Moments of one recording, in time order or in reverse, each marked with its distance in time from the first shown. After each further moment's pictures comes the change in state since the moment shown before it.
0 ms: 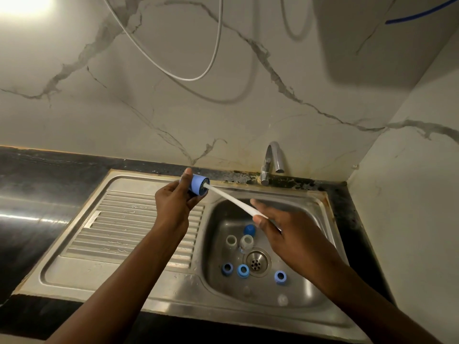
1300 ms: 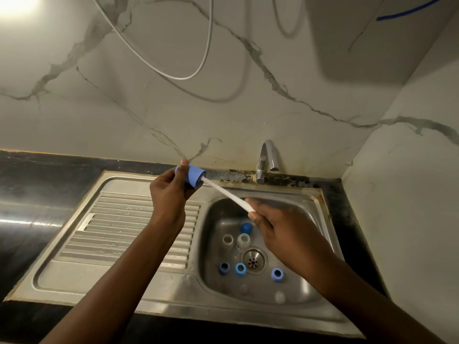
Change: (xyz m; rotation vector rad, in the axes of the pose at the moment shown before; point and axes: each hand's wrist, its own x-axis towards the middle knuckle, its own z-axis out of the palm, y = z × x) left_hand 0.002 0.012 0.014 -0.036 -0.061 0.100; right_hand 0.002 -0.009 -0.006 -0.063 -0.031 0.033
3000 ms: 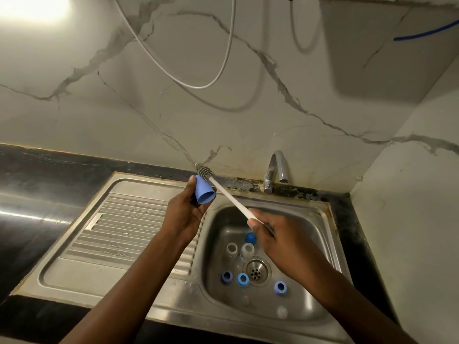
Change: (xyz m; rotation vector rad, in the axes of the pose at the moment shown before) left_hand -0.007 -0.008 -0.005 -0.317 -0.036 -0.321; right_hand 0.012 -0.016 0.006 0.285 -0.059 0.085
